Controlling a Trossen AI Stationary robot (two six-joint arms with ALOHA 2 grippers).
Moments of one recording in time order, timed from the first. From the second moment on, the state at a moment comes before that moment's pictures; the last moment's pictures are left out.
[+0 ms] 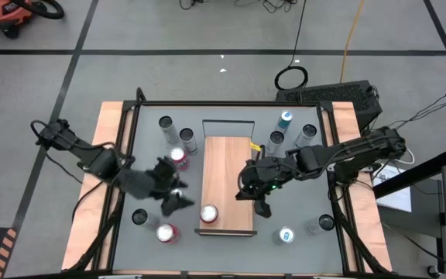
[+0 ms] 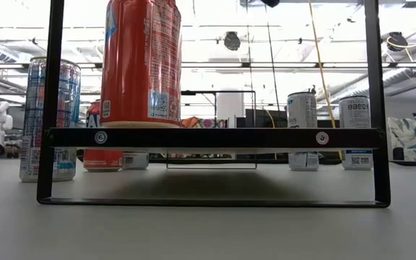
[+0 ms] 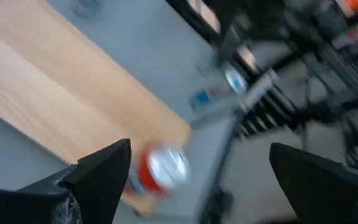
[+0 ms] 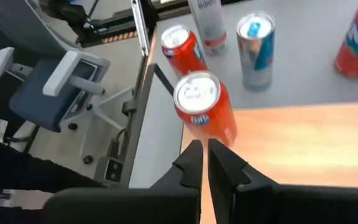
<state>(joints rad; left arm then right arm) -0.51 1.26 1.34 -0.72 -0.32 -1.06 0.25 1.47 1.40 -0.50 -0.13 0.38</state>
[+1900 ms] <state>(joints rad) -0.67 1.63 1.47 -1.16 0.08 -1.09 0.31 1.39 1.40 -0.70 0.03 0.65</state>
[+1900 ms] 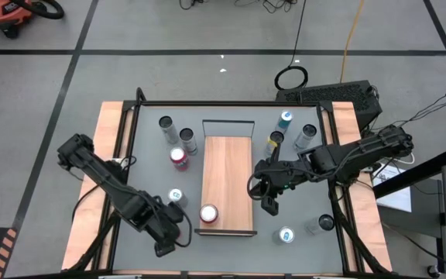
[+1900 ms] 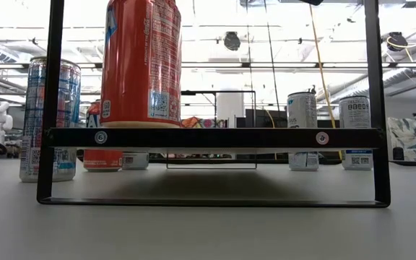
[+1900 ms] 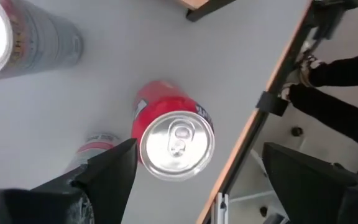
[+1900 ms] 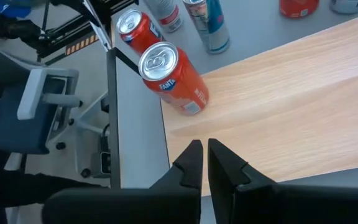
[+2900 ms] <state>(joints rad) -0.68 1.70 1.46 -1.21 0.04 -1.16 0.31 1.39 1.40 -0.67 0.03 0.66</state>
